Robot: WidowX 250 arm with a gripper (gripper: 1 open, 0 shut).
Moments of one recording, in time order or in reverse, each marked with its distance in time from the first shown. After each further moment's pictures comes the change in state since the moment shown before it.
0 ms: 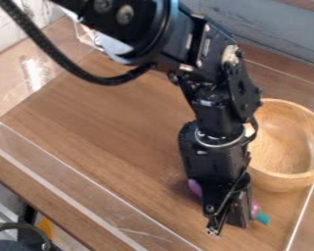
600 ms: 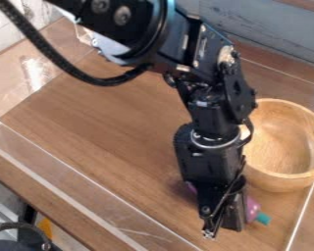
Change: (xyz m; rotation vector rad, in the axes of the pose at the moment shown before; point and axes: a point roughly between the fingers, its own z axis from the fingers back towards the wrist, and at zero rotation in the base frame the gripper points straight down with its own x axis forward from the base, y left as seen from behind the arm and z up) arm 0.002 0.005 0.000 0.031 -0.006 0.019
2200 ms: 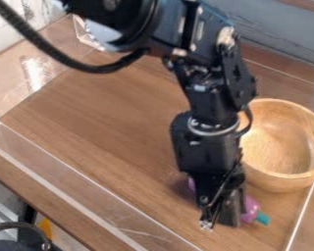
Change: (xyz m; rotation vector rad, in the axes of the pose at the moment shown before) arm -0.001 0.003 0.015 0.022 -0.010 0.024
